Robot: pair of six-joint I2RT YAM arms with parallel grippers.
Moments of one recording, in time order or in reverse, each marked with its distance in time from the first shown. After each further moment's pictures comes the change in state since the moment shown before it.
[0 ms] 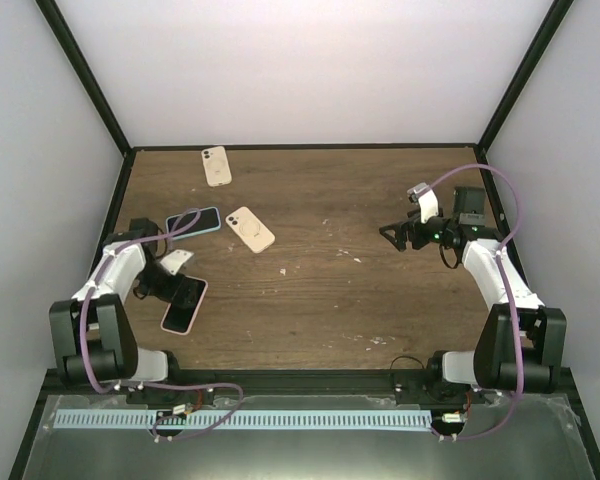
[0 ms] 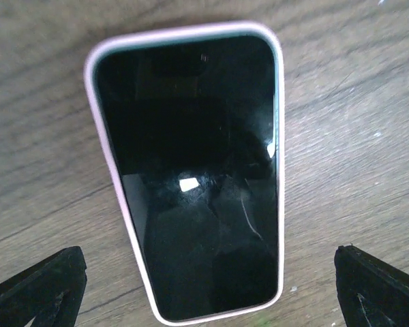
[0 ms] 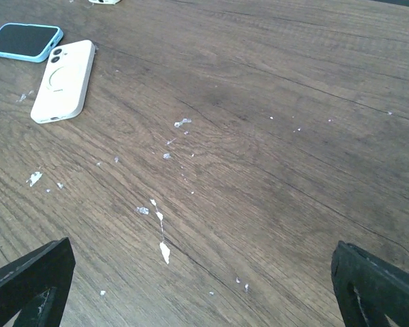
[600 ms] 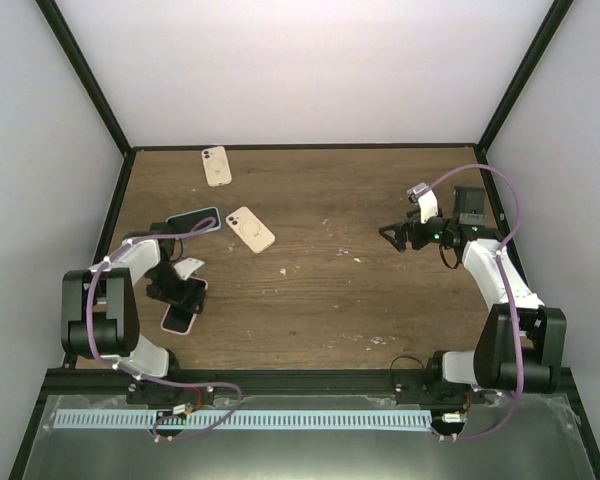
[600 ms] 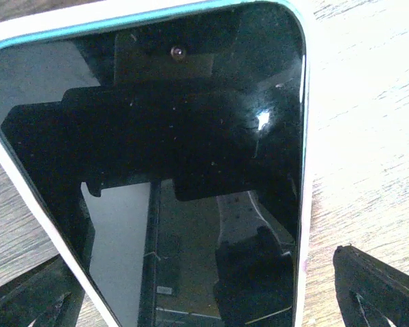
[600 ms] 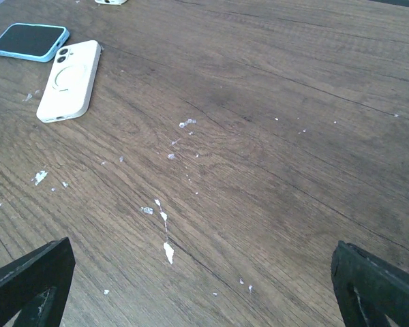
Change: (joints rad) left arm -0.077 0.179 -0.042 0.083 -0.052 -0.028; right arm 0.000 0.000 0.000 -0.006 -0.015 -0.010
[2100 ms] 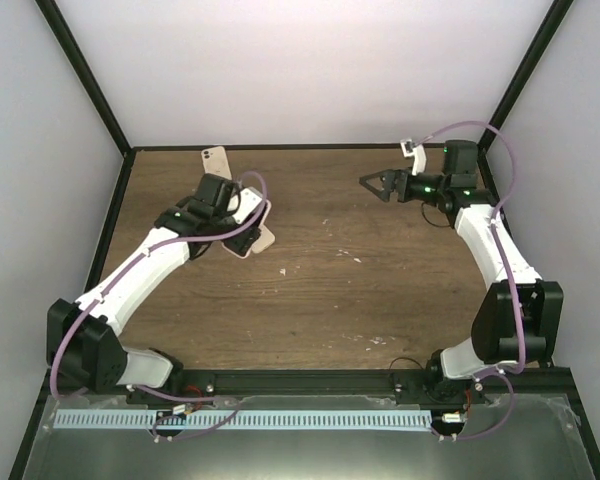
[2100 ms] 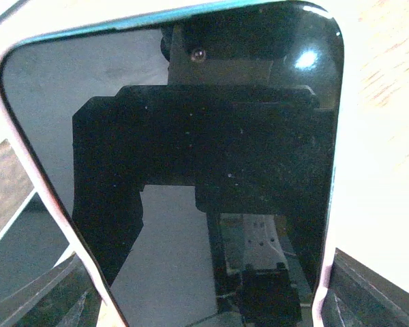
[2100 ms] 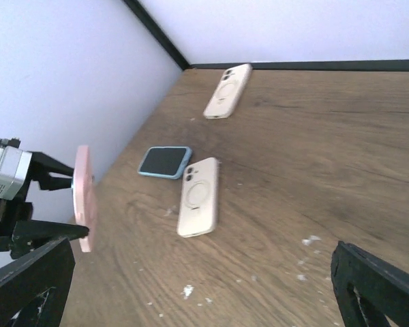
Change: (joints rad) left arm -0.507 -0.158 0.337 0.281 -0.081 -0.241; right arm 0.087 0.156 0.333 0.066 -0.222 0.524
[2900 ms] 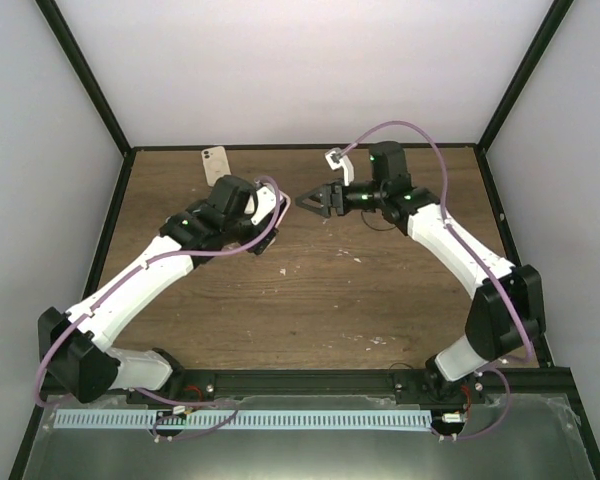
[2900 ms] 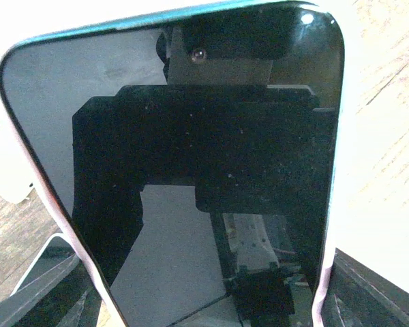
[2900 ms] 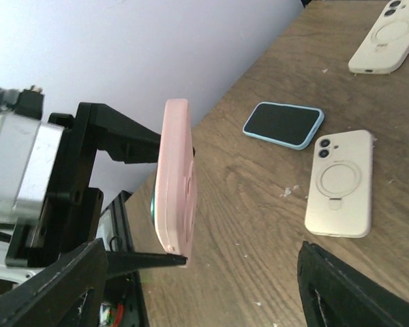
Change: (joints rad) left arm -0.198 -0.048 0.078 0.026 -0.109 -0.031; right arm 0.415 0.044 0.061 0.079 0.040 0.166
